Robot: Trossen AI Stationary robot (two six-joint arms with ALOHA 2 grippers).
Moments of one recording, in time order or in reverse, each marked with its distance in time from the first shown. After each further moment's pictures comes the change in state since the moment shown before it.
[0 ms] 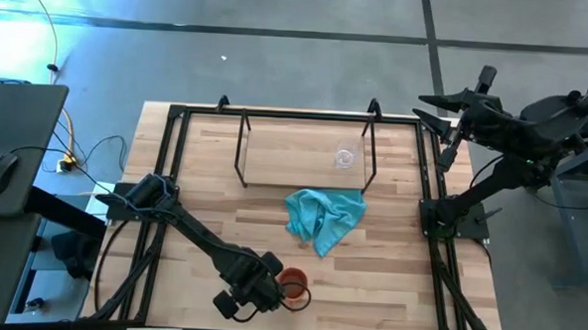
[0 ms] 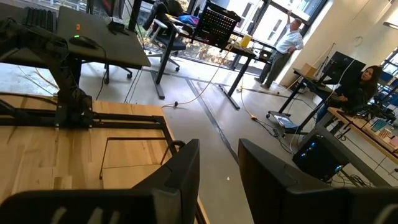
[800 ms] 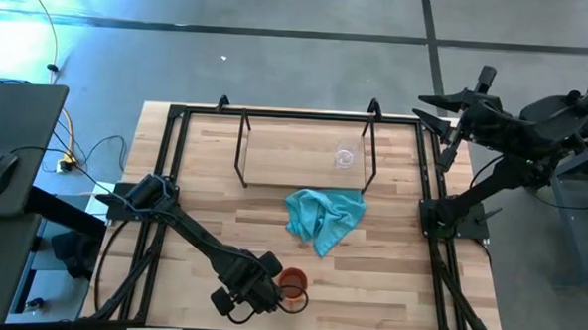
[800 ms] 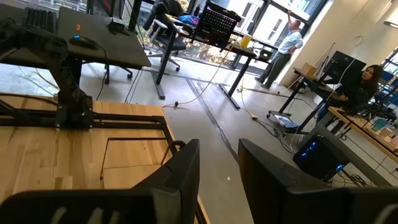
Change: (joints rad) left arm -0.011 0.000 0.000 -0.033 -0.052 0.079; right arm 0.000 0.000 0.000 0.000 -0.001 0.005
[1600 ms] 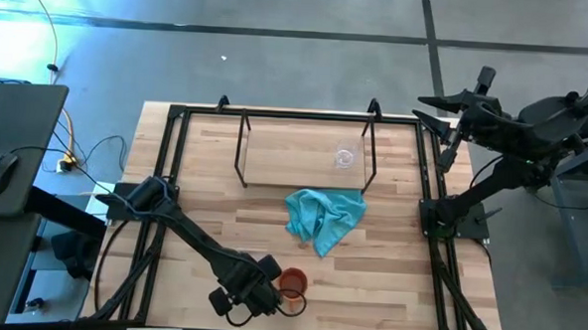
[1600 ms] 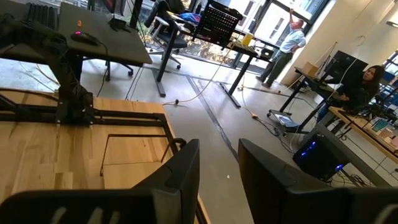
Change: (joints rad) left arm -0.020 0.018 -0.002 -0.008 0.010 0.042; right arm 0.000 0.000 0.000 -0.016 -0.004 0.001
